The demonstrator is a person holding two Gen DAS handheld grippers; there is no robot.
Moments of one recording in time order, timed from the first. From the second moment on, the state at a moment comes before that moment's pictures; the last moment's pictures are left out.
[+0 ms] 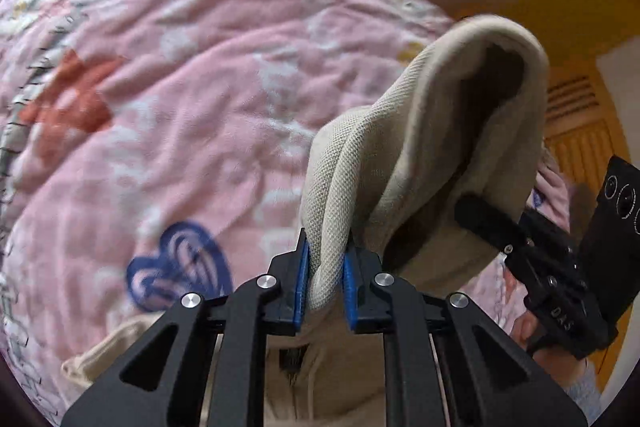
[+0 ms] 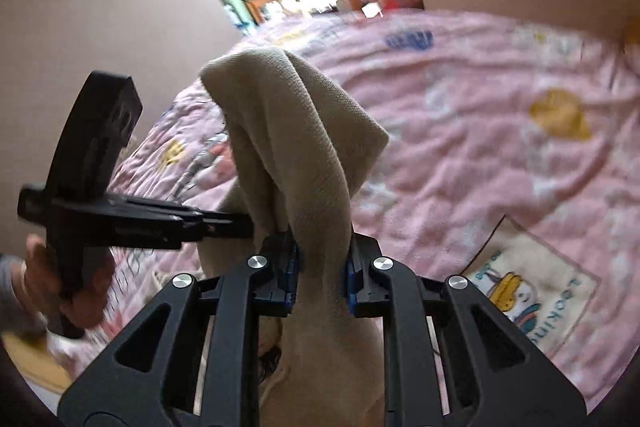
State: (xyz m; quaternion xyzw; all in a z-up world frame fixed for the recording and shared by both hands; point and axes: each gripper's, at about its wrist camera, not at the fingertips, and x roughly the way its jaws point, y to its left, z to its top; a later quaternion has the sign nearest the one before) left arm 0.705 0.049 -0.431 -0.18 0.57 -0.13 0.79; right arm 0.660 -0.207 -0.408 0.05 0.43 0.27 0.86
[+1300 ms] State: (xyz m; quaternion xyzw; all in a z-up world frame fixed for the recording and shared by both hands) left arm 0.426 0.122 -0.554 -0.25 0.62 -0.06 0.74; right arm 0.361 -0.257 -0.553 0.45 0.54 0.25 0.67
